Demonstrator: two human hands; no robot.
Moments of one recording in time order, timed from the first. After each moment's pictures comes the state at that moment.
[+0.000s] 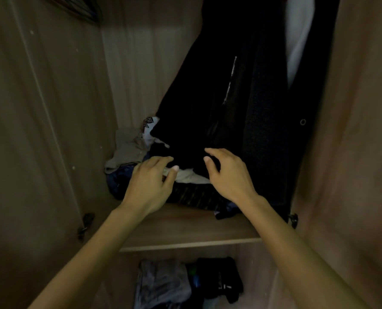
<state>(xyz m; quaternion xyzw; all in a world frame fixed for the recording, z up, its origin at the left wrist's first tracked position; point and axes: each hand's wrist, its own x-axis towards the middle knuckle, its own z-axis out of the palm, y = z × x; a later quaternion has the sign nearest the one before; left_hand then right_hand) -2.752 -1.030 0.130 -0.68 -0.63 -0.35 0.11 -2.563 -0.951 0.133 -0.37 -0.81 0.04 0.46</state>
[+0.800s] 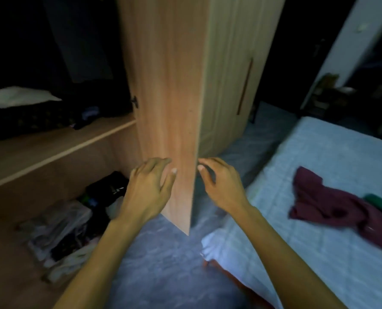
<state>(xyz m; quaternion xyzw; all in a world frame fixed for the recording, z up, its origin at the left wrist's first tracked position) -2.528 -1.289 -0.035 -0.87 -0.39 -0.27 -0.13 -2.343 -1.358 -0.054 -0.70 -0.59 -0.01 0.40</state>
